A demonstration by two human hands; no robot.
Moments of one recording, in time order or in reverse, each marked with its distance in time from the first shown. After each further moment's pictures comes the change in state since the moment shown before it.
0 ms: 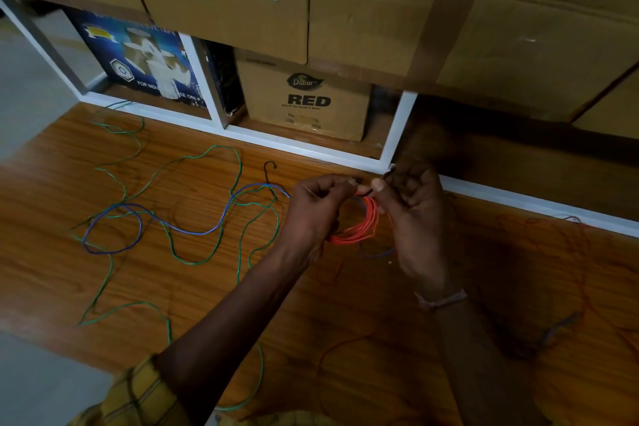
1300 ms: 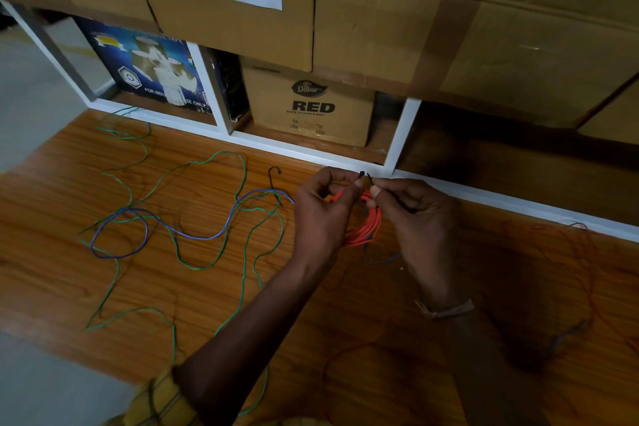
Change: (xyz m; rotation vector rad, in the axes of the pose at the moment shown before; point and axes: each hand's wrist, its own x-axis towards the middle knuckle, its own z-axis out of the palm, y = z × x) left_hand -0.001 -0.004 0.005 0.137 0.172 0.325; right_hand -0.008 -0.015 0.003 -0.170 0.007 -0.043
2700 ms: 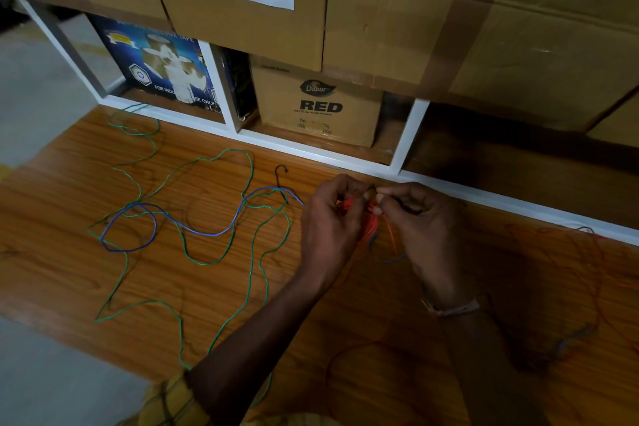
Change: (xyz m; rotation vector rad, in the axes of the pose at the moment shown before) left_hand -0.013 -0.010 -0.010 0.288 -0.089 0.191; right_hand 0.001 0.005 0.001 -0.030 -0.050 0.116
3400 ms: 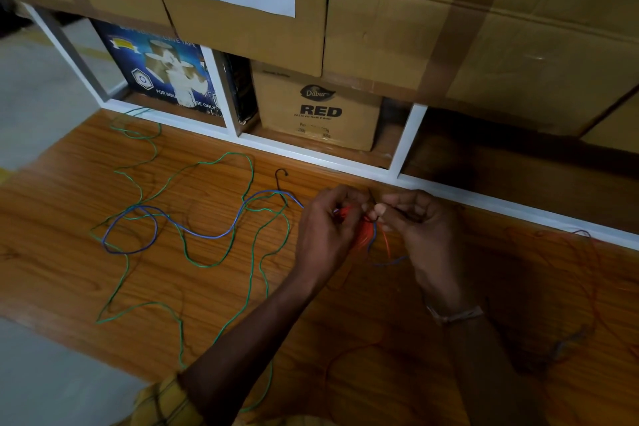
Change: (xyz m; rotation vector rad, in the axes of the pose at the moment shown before) left_hand -0.002 -0.006 -0.008 0.034 -0.059 0.024; right_hand -0.004 0.011 -0.009 0.037 0.013 0.097
